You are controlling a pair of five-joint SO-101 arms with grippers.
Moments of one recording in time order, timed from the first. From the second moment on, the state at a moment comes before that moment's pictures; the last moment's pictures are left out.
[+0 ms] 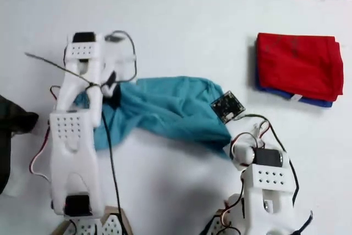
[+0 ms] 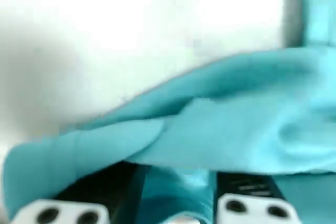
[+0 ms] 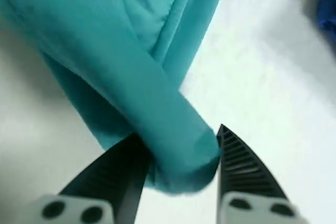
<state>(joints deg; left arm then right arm) -10.3 58.1 -52.0 101.5 -17.0 1.7 -56.2 74.7 53.8 41.8</state>
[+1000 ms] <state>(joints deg) -8.8 18.6 12.0 80.3 -24.7 1.7 -56.2 74.7 53.6 41.8</state>
